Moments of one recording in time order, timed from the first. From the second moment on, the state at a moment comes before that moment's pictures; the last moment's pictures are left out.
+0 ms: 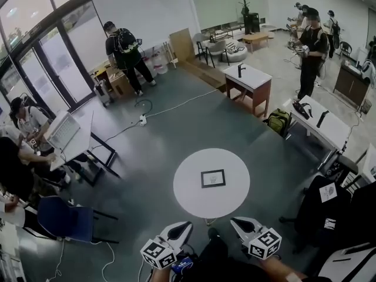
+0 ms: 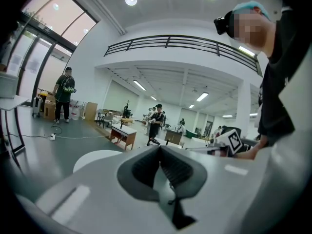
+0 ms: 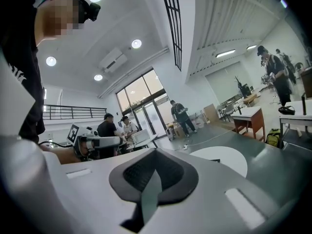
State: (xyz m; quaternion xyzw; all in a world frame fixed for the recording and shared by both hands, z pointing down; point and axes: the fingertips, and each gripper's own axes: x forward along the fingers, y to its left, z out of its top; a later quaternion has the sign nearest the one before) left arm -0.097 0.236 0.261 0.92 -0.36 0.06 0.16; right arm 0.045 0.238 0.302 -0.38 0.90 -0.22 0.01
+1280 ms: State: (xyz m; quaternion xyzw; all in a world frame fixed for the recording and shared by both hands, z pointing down) left arm -0.134 -0.102 0.341 0.90 -0.36 0.09 0.23; right arm 0.049 -0.068 0.349 -0.44 0.86 -0.24 -0.07
